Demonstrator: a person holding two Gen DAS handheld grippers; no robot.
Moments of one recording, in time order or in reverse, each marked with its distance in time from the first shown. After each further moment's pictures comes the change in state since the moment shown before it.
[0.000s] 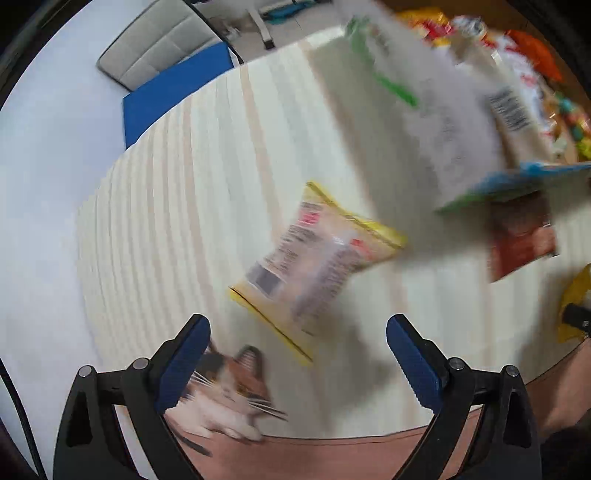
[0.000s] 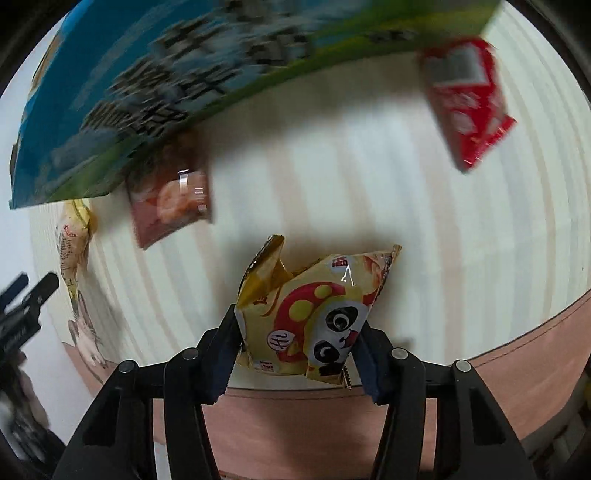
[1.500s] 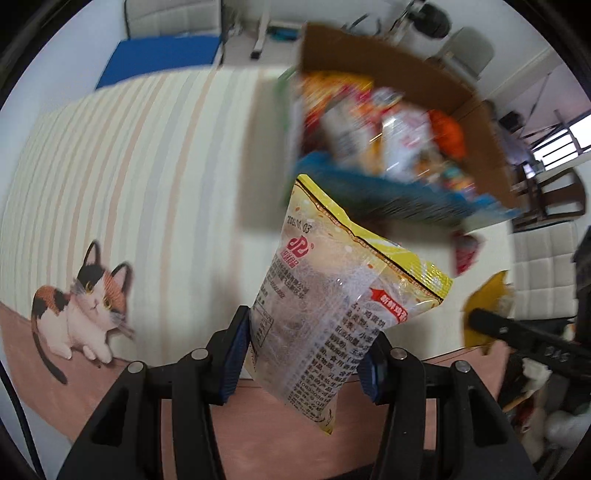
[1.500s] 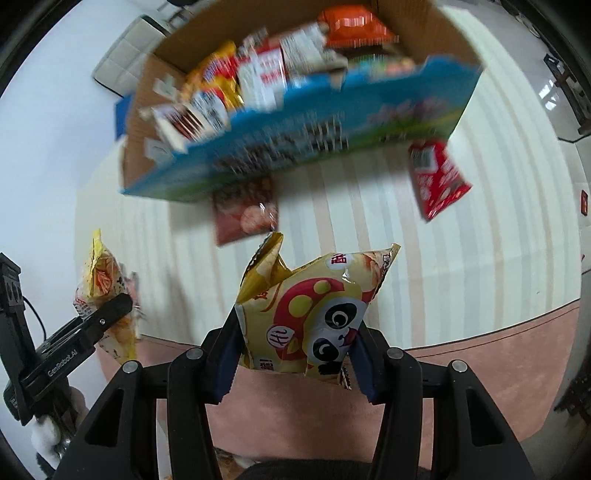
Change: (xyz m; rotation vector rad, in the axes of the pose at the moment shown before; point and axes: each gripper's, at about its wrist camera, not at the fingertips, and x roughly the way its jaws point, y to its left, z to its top) left arm -0.107 -0.005 -0.076 -0.338 -0.143 -0.484; right arm -0.127 -0.005 -0.021 -0.134 -0.167 0.135
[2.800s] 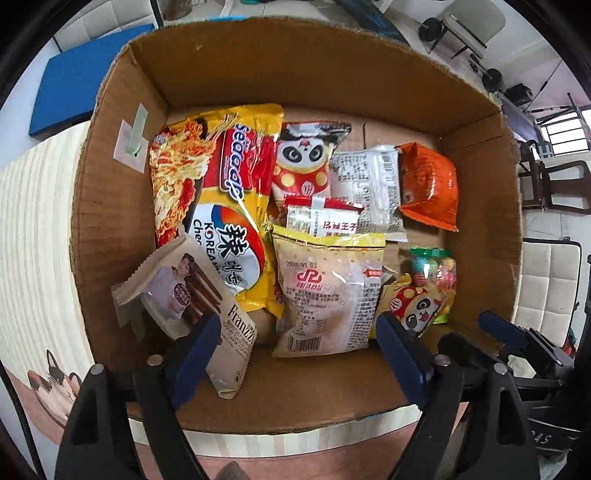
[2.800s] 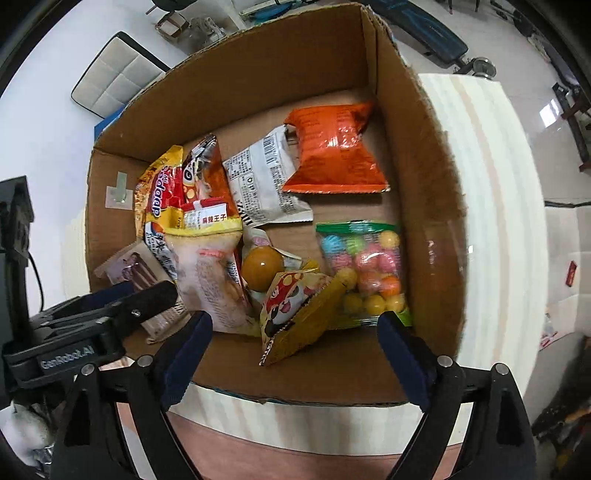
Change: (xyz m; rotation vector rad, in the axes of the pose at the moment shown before) left arm 0.119 -0.131 0.177 0.033 0.218 0.010; right arm 0.009 -0.036 0.182 -0.060 0.050 -0.107
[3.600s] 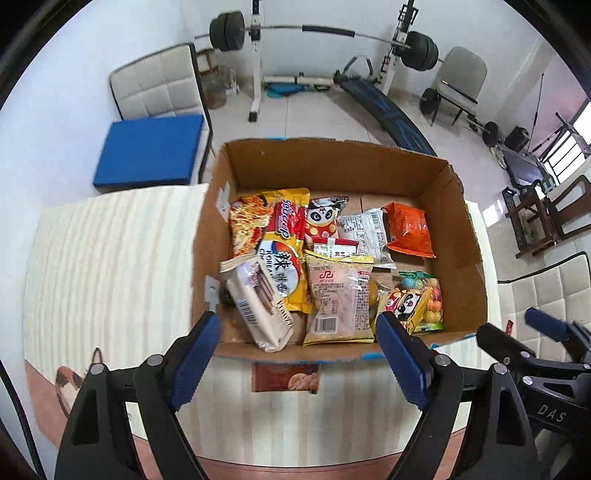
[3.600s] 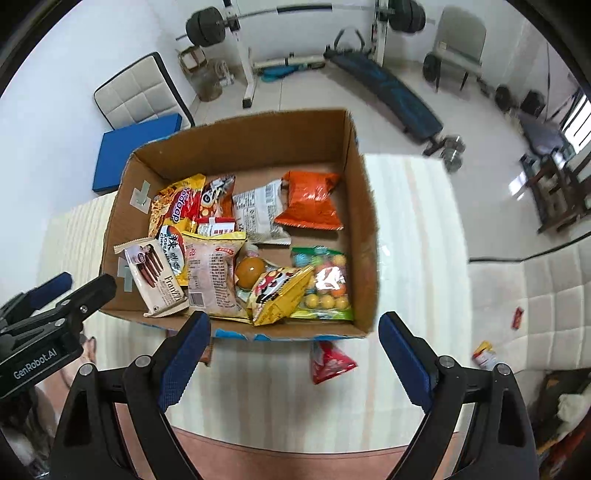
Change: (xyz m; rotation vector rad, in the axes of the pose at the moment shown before) left arm -0.100 -0.008 -0.092 0.014 -0.417 0.152; right arm -0.097 0.025 -0.073 -0.138 -0.300 -0.180
